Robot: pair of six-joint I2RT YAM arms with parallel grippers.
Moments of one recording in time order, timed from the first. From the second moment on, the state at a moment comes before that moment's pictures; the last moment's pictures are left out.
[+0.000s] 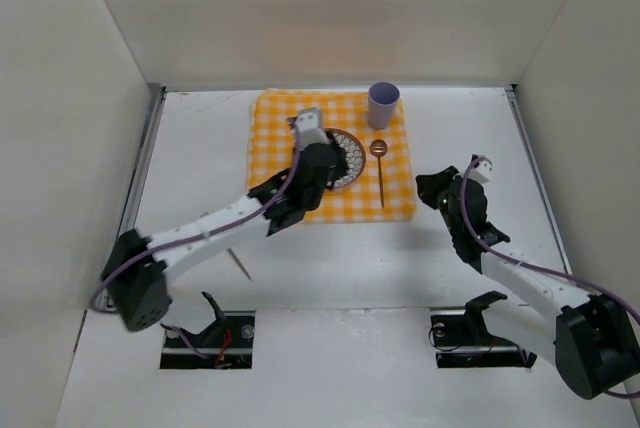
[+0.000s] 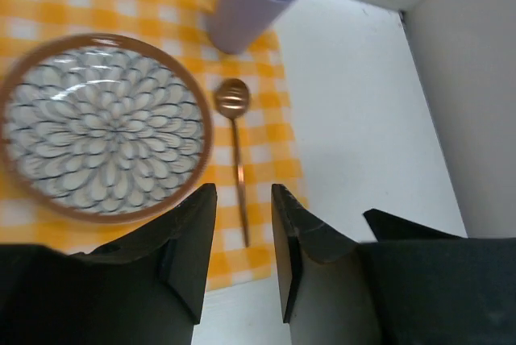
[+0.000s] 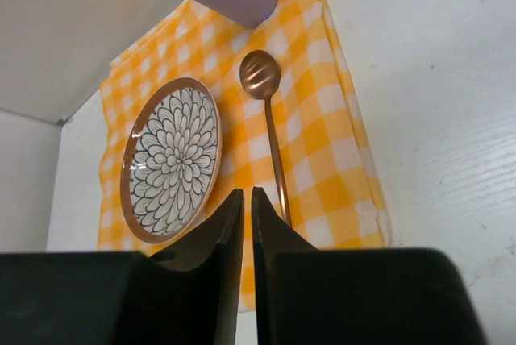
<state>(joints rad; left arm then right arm) -0.94 1.54 1.20 -0.03 -0.57 -0.69 0.38 0.99 0.41 0.32 0.28 0.82</state>
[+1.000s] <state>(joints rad) -0.52 1.00 0.47 -0.69 -0.57 -1.08 0.46 1.12 0.44 0.32 0.23 0.78</state>
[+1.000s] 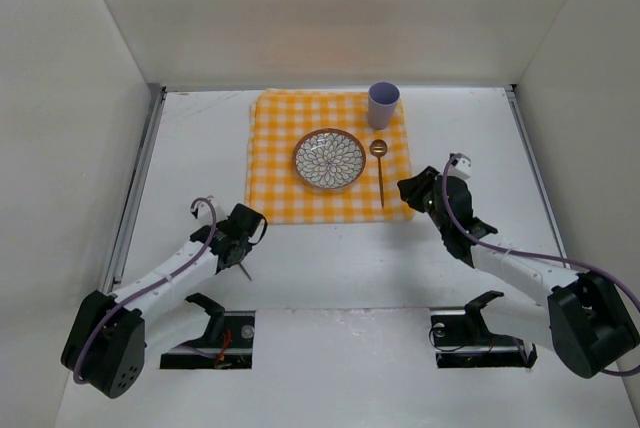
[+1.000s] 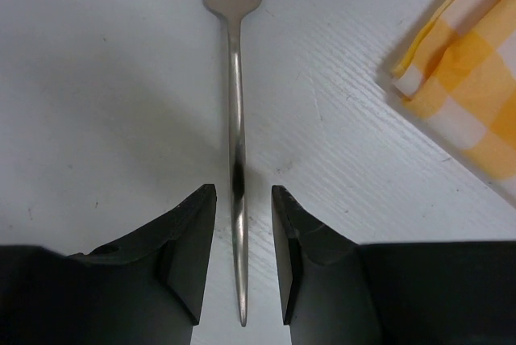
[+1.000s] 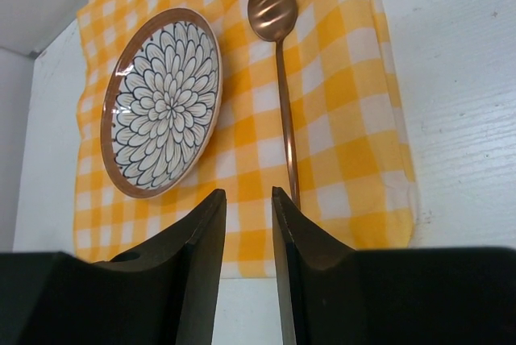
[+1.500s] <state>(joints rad) -0.40 1.00 0.41 -0.58 -0.51 -1.07 0.46 1.09 0.44 0.32 0.23 0.78</state>
